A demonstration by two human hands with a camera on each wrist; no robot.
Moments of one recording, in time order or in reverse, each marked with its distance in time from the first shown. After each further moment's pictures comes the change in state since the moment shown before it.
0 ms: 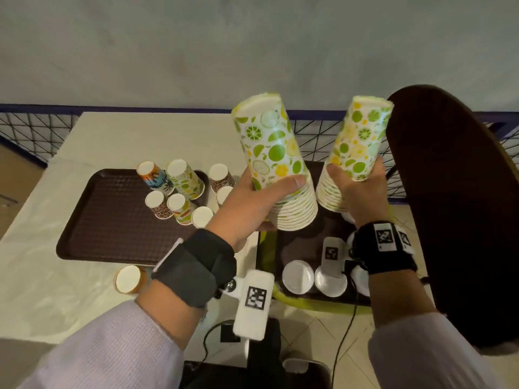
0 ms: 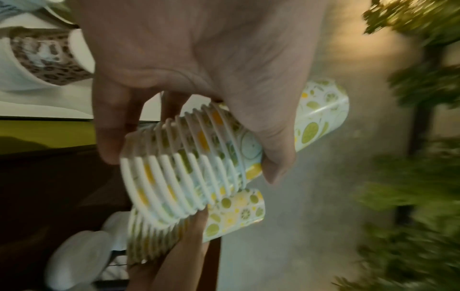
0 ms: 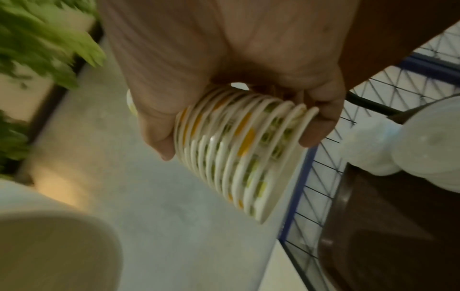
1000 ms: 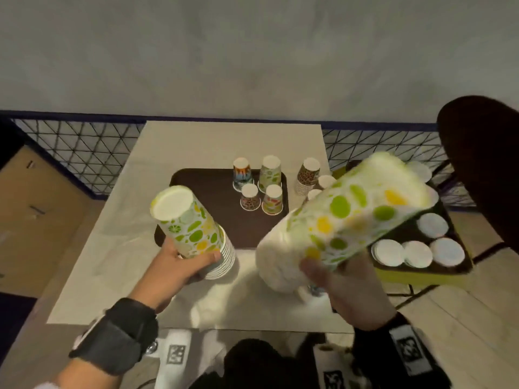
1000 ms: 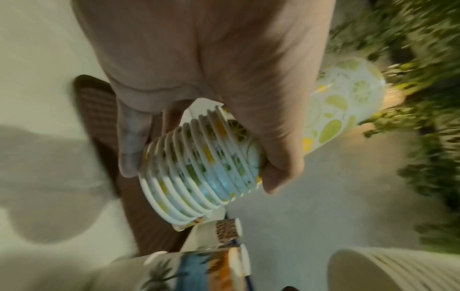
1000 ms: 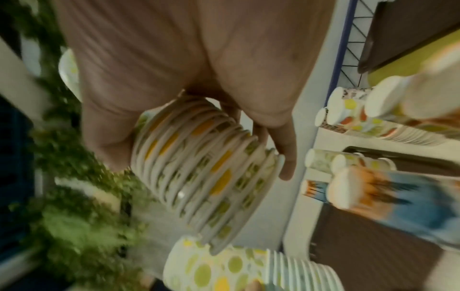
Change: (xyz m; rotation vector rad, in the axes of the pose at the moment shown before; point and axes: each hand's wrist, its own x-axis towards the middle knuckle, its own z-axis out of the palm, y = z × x) left_hand -0.159 -0.150 -0.409 0.085 0.132 -0.006; right_hand -0.377 -0.133 0.184 0.301 -0.470 -0.098
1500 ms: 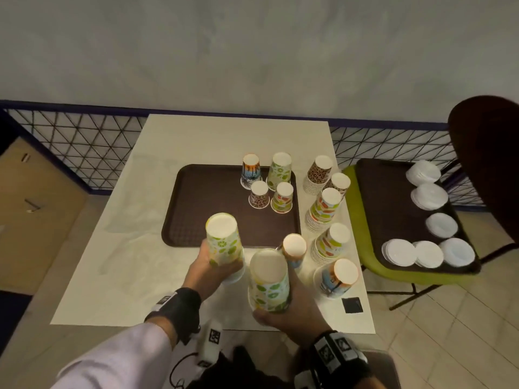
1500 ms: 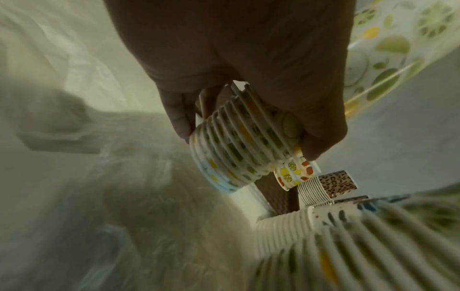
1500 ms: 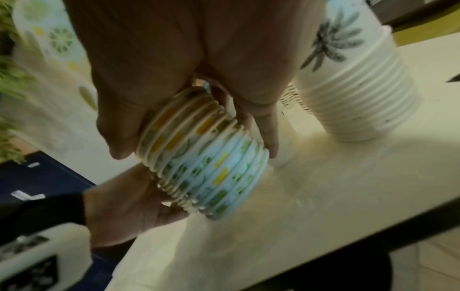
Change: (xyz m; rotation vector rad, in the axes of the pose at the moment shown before) left_hand 0.102 -0.136 0.000 0.188 -0.010 0.021; right_hand -0.011 0.144 0.068 -0.366 -0.164 0.268
